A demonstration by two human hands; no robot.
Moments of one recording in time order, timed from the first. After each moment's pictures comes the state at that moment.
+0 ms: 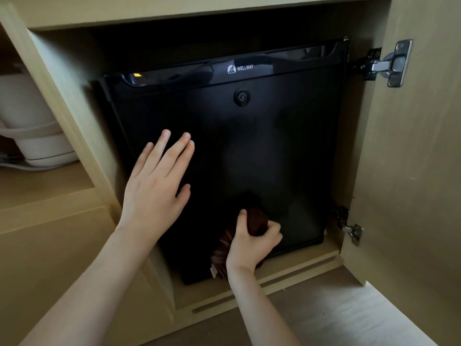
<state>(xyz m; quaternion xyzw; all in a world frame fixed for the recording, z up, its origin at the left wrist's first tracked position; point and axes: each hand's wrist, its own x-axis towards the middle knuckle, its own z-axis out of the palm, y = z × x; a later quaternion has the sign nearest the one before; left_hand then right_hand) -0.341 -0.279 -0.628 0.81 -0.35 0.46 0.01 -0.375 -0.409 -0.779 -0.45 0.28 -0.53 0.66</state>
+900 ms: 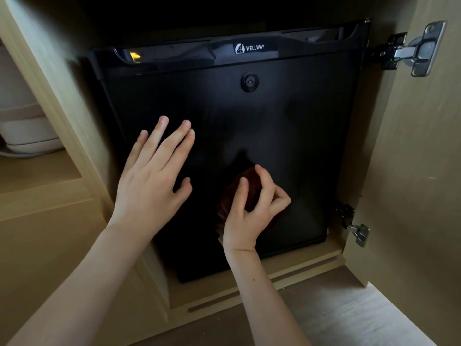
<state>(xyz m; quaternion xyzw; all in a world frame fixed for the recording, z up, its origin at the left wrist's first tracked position) -0.333 -0.280 -0.634 0.81 -0.36 0.47 0.04 -0.363 -0.416 -0.732 -0.55 0.13 -0.66 0.49</state>
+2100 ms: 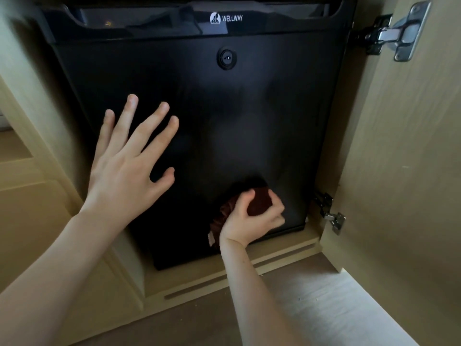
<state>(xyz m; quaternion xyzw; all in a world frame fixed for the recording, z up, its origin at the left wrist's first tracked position) -0.326 -0.289 -0.647 0.80 -0.35 0.49 0.01 -0.356 -0.449 -0.790 -0.45 0.31 -0.62 0.57</state>
